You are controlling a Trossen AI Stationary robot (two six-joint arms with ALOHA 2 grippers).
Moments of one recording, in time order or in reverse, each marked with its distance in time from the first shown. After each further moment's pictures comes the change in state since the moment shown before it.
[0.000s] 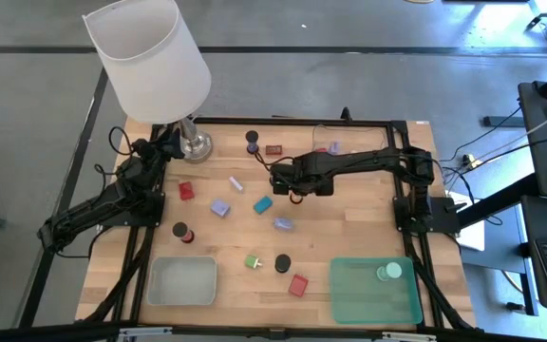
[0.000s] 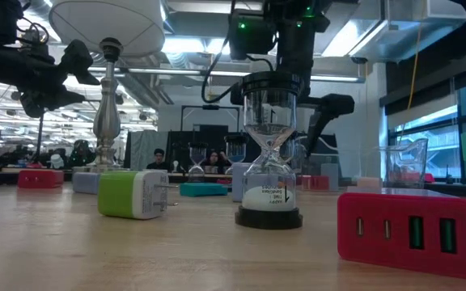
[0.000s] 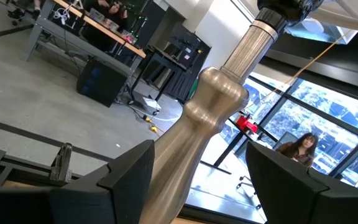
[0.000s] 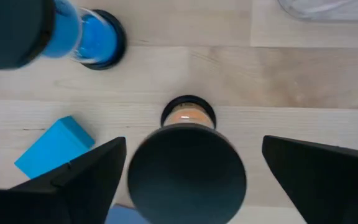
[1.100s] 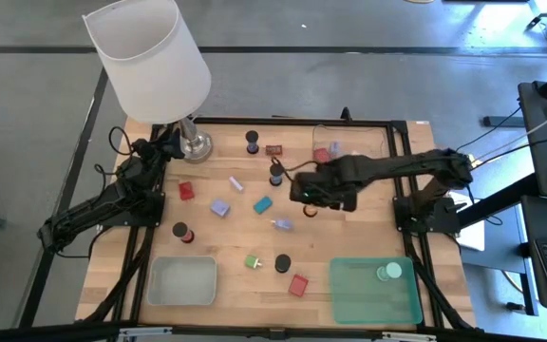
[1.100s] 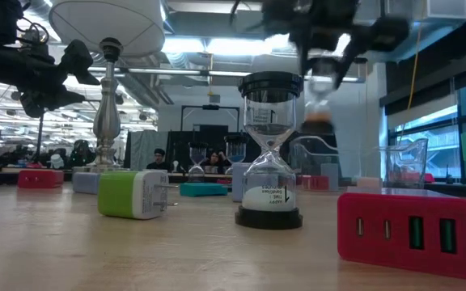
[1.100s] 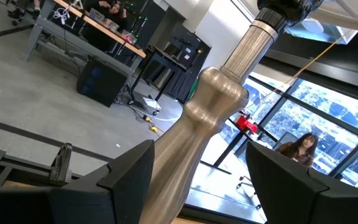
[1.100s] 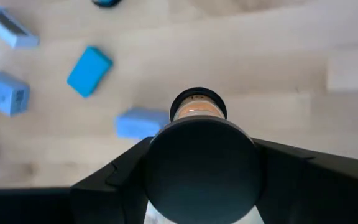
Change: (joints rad) left arm 0.000 0.000 0.000 0.000 0.000 0.000; right arm 0.173 -0.285 0.000 -0.188 -0.074 0.297
